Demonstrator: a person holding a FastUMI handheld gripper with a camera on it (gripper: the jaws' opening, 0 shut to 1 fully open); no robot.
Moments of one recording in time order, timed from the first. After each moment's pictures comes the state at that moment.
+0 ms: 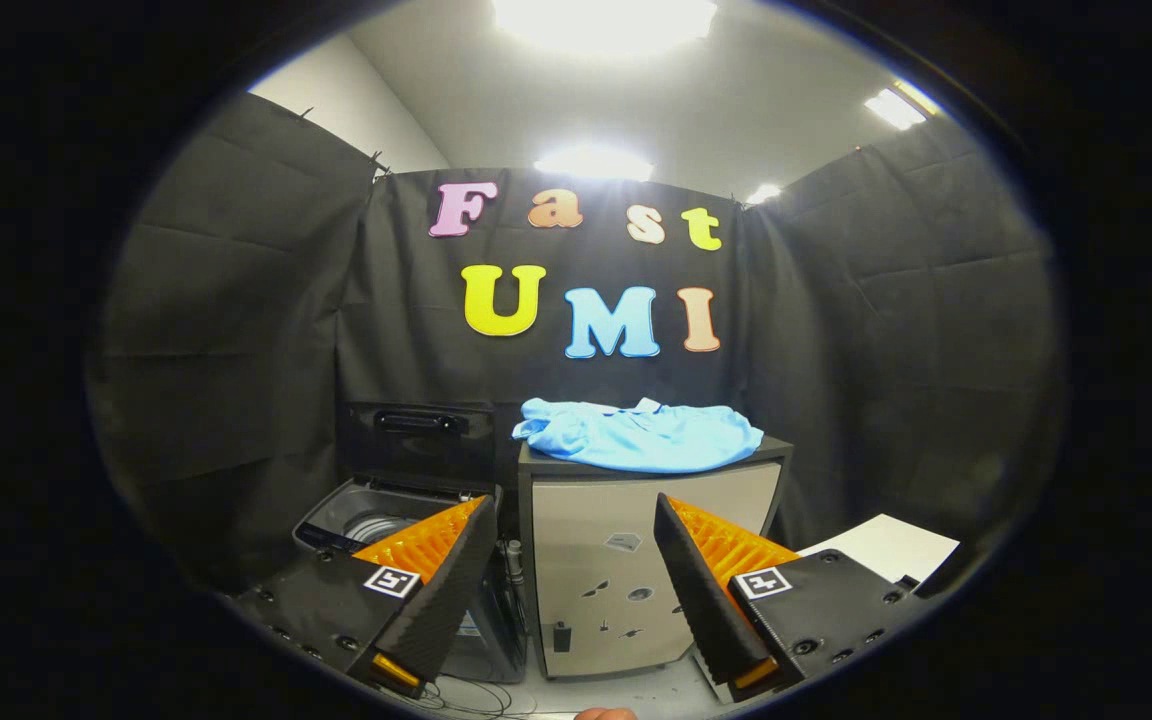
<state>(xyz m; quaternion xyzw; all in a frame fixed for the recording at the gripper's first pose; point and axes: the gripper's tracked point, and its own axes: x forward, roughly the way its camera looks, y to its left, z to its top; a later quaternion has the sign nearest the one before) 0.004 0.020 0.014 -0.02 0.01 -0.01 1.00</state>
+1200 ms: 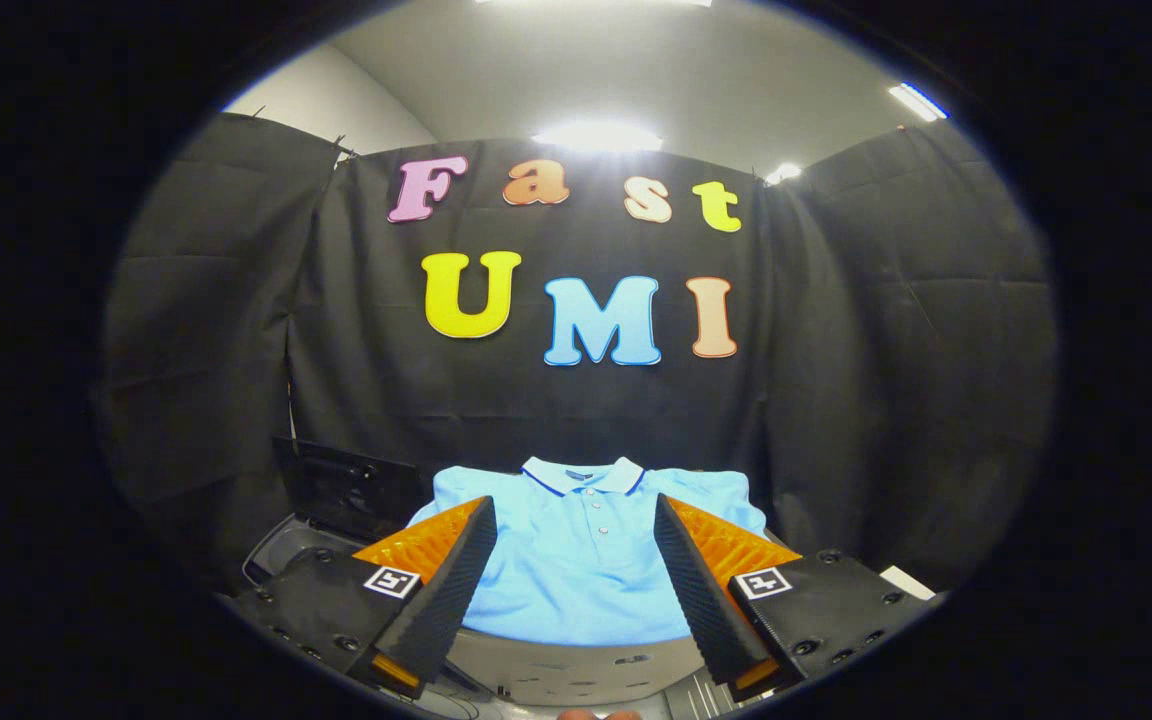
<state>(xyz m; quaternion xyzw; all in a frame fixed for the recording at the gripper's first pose) 0.242 -0.075 0.102 -0.02 0.06 0.02 1.00</state>
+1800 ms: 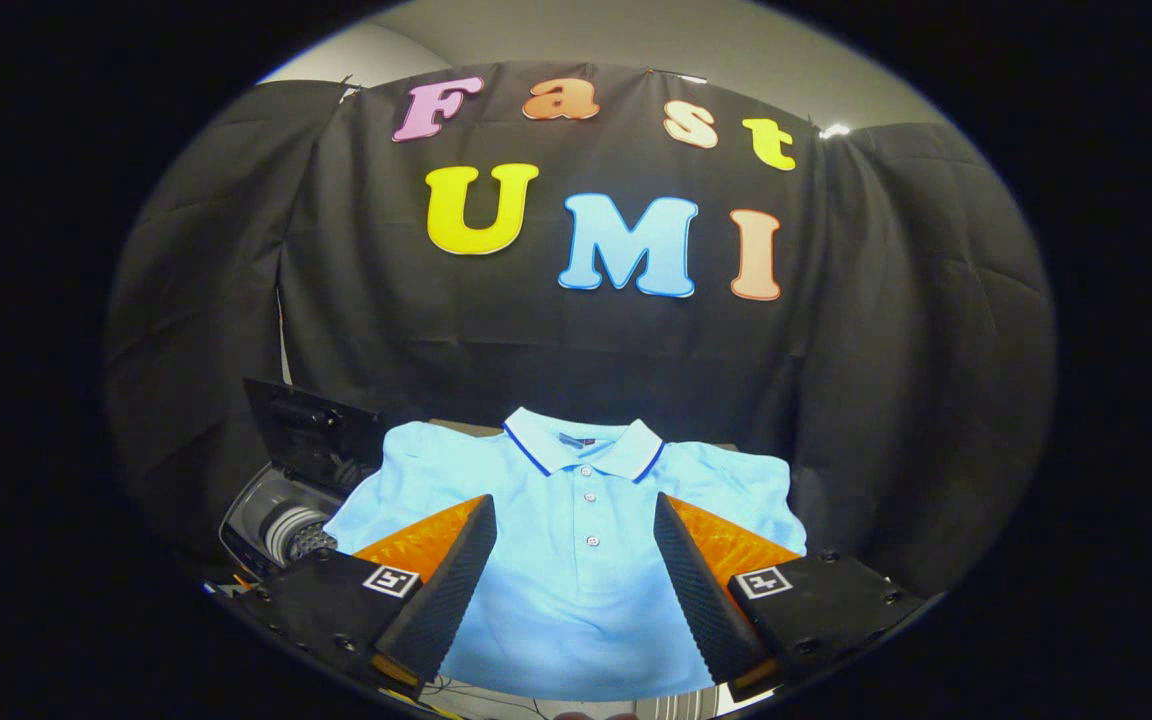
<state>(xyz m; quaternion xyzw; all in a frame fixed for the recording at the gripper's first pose) 0.336 -0.079 0.053 -0.06 0.19 0.06 0.98</state>
